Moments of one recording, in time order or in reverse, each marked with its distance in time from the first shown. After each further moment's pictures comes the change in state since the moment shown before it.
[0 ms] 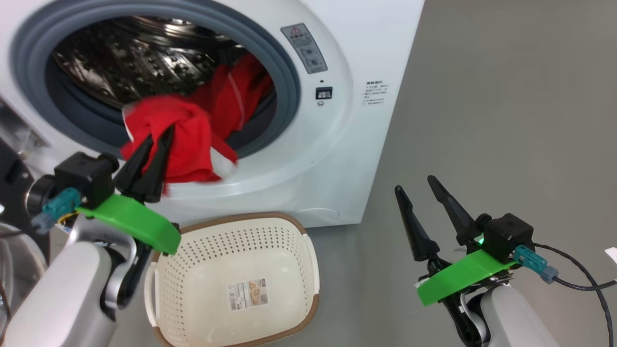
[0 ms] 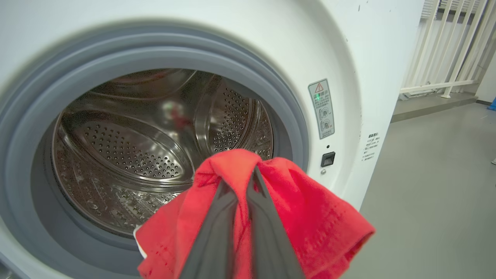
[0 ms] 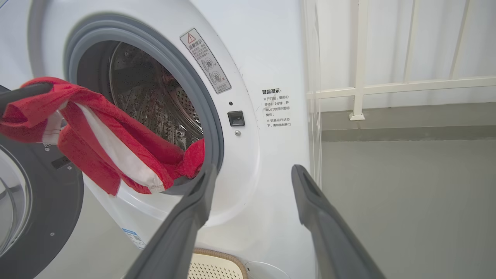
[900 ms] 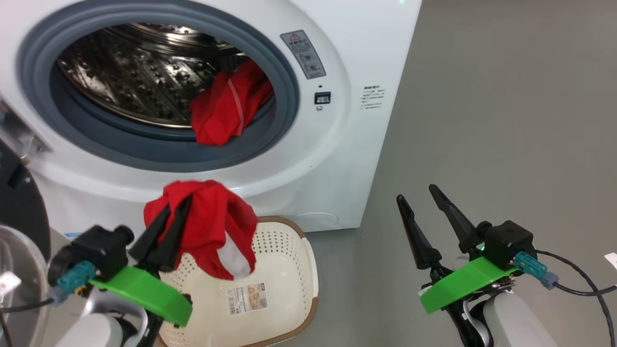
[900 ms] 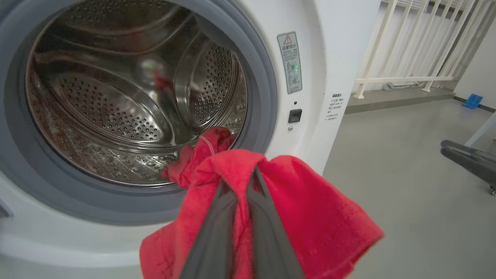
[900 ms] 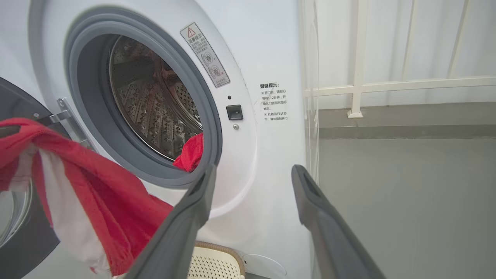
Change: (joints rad) left arm 0.260 0.064 -0.018 -0.253 -0.048 0.077 0.020; right arm 0.021 -0.020 0.012 0.008 0.003 0.000 0.000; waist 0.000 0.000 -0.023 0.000
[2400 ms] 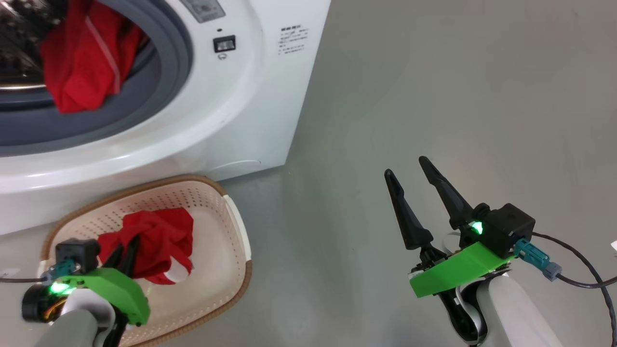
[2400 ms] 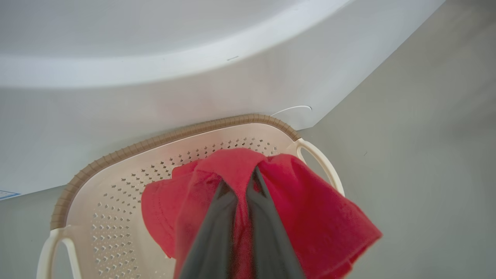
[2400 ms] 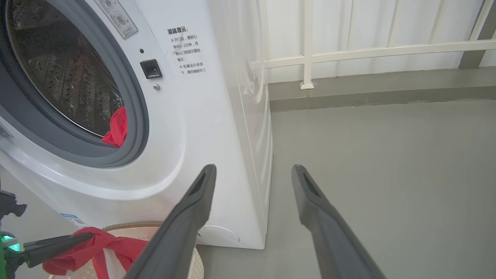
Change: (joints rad) left arm -0.244 -0.134 -0.073 0.952 -0.072 -0.209 -0.195; right arm -0.036 0.021 0.024 -0.105 -0.010 0.000 0.000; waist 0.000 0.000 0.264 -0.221
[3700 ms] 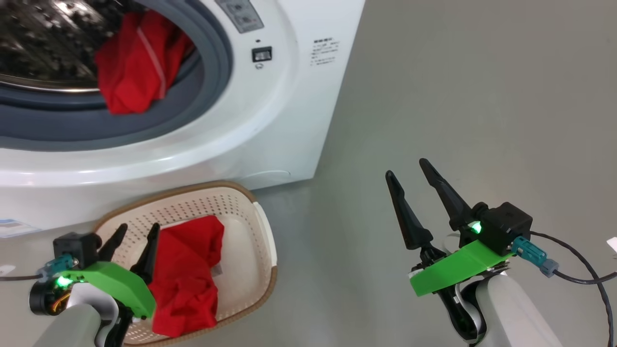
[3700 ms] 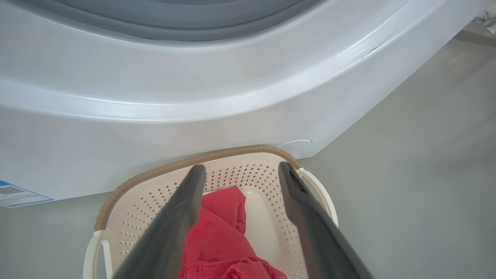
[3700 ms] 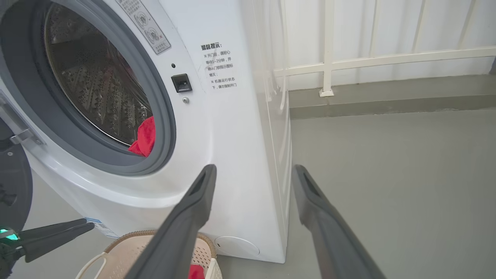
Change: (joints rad) left arm -0.003 0.024 -0.049 -0.068 -0.112 0.000 0.000; right arm -0.012 0.001 -0.004 0.036 0.007 0.000 0.000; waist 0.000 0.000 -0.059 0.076
